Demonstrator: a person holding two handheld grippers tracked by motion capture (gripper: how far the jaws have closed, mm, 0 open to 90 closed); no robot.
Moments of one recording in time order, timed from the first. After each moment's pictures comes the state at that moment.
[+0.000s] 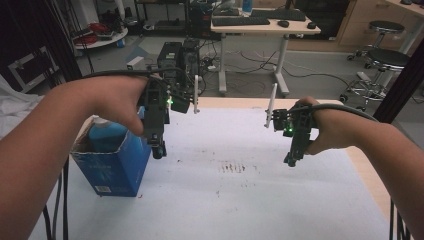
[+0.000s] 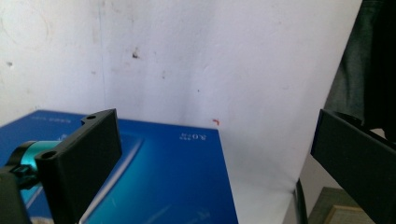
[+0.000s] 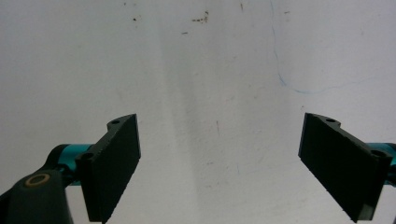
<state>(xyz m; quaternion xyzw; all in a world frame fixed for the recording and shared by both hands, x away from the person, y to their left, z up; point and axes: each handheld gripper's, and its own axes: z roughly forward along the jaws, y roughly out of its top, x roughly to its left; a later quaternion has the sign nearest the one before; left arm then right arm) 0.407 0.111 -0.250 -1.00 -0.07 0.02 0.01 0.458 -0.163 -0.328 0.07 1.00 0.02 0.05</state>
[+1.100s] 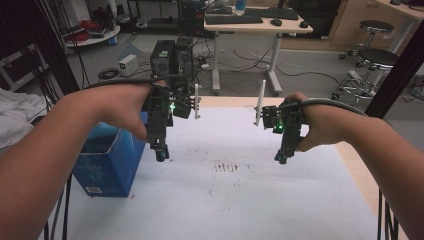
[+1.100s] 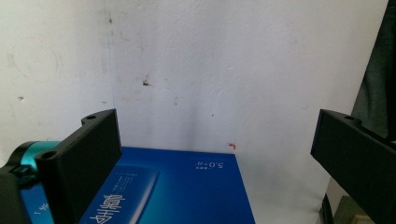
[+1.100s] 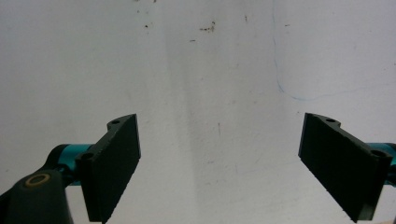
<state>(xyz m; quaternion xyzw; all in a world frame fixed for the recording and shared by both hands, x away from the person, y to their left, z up) 0.418 0.100 -0.268 -1.00 -0.05 0.01 -0.01 0.453 -0.155 -0.317 0.05 1.00 0.01 0.05</state>
